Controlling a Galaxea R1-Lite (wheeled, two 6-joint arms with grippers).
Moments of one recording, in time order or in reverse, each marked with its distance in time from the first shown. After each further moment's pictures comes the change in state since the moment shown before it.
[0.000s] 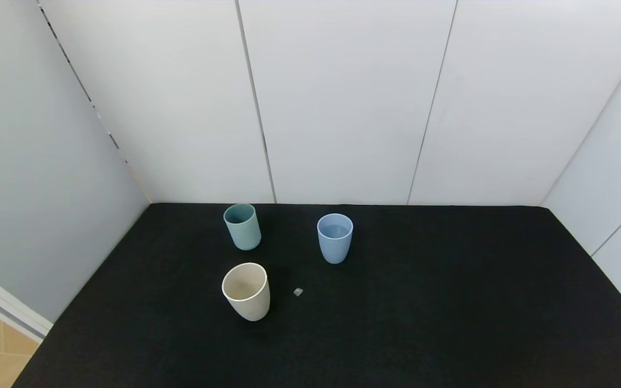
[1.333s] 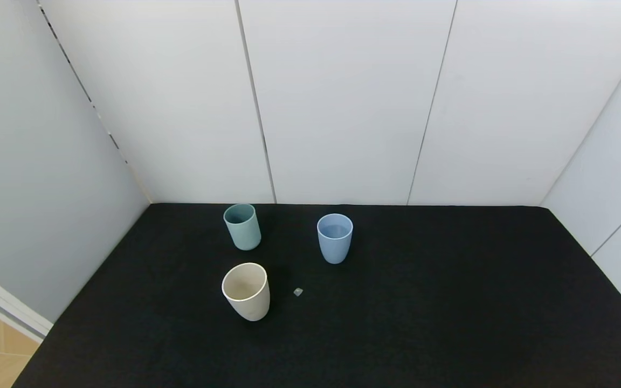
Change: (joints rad) left arm -0.060 -0.258 0.068 0.224 0.067 0.031; right arm 0.000 0.000 0.000 0.000 0.000 0.000
